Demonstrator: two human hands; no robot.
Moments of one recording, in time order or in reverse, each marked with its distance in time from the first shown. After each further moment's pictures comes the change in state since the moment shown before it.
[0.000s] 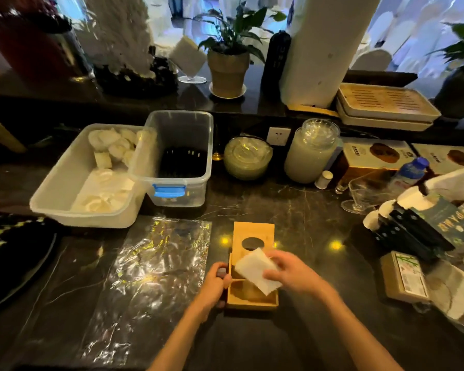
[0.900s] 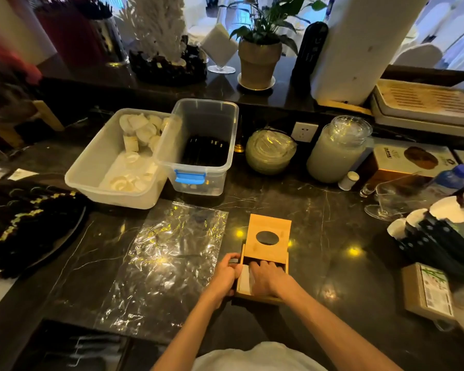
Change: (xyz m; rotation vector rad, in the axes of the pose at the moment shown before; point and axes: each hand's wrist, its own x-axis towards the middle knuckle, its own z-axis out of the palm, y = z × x) left_hand -0.008 0.001 0.009 -0.141 0.060 0.028; right_hand 0.055 -0.011 0.080 -0.814 -0.239 0.190
